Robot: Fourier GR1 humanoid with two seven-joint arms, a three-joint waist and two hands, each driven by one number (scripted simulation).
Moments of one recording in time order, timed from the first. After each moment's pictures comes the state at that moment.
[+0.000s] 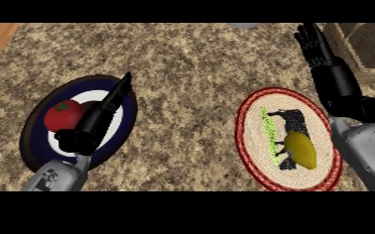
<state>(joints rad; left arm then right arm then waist) -0.19 0.37 -0.36 -1.48 0.24 0.10 -0.11 -0.42 -0.57 0.32 -1.46 -0.36 -0.24 -0.24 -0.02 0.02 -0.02</state>
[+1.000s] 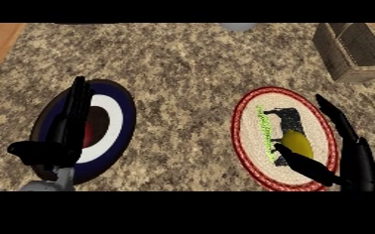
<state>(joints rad) -0.03 0.30 -0.20 -1.60 0.27 0.33 -0.09 0.07 -0.66 0.44 -1.84 0.14 -0.79 0.20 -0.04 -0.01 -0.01</state>
